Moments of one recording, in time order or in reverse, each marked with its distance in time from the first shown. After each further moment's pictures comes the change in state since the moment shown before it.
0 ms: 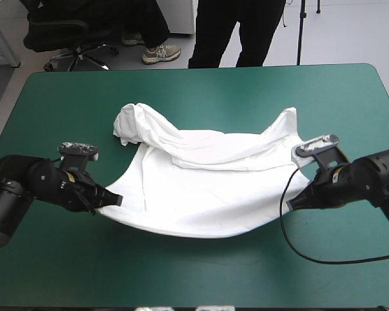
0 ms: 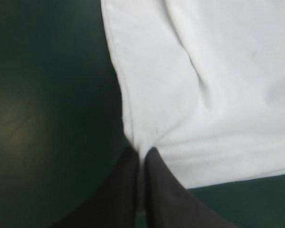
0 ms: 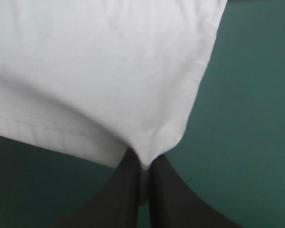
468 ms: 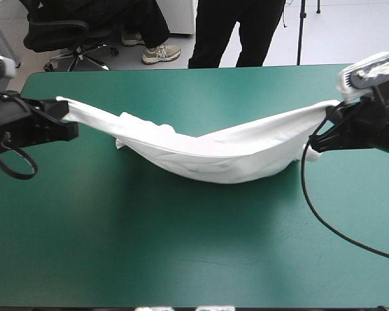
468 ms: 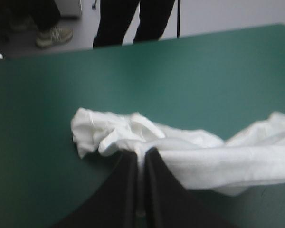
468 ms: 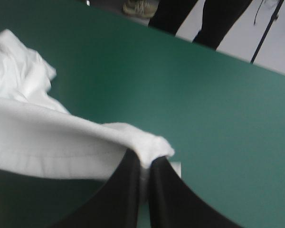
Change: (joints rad) left arm 0.000 -0.031 -0.735 -0.008 0.040 0.000; right arm 0.000 -0.002 -0.613 -0.019 0.022 0.000
